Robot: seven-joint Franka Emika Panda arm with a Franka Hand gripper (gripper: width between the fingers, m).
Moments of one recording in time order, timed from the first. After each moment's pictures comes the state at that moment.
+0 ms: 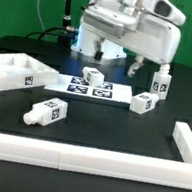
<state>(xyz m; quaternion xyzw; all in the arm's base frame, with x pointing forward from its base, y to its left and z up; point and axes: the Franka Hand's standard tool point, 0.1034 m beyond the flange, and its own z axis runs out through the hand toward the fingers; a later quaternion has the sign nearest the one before) 0.439 -0.009 0.095 0.31 0.94 -0.11 0.10</state>
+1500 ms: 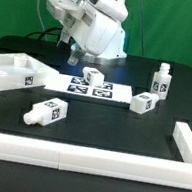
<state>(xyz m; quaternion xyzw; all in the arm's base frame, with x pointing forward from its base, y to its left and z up) 0.402 -0.086 0.088 0.54 0.82 -0.14 0.12</state>
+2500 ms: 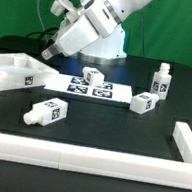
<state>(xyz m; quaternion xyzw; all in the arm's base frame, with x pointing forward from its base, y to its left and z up) 0.387 -0.124 0.085 0.63 0.68 -0.28 0.27</state>
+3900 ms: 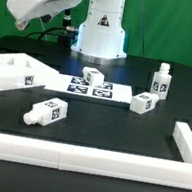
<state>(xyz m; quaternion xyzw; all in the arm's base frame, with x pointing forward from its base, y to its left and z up) 0.418 -0.155 0.145 0.80 0.51 -0.30 0.12</state>
